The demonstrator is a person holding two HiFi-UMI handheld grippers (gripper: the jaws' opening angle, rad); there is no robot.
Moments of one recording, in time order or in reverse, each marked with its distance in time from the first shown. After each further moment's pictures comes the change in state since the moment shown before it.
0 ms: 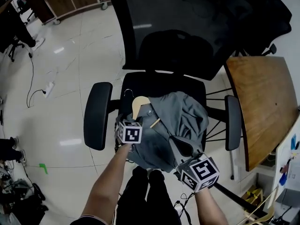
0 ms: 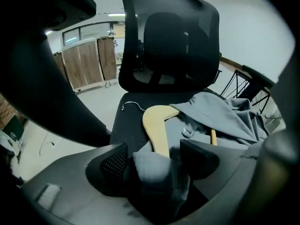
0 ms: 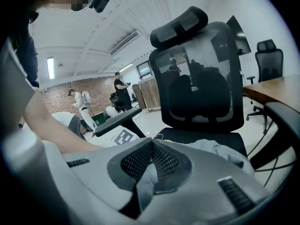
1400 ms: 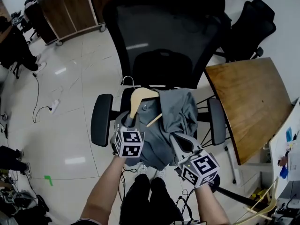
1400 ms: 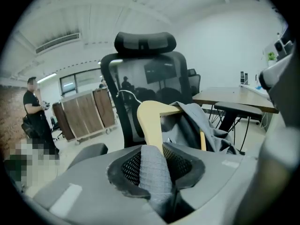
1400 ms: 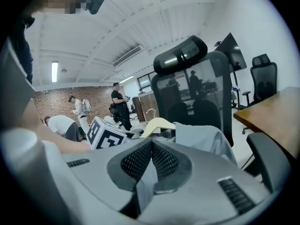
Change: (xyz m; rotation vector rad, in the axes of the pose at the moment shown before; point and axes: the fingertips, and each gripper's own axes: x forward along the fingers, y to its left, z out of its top) left arm -0.174 -0.037 0.140 0.245 -0.445 0.038; right arm -0.062 0.011 0.067 -0.027 -0.157 -0.035
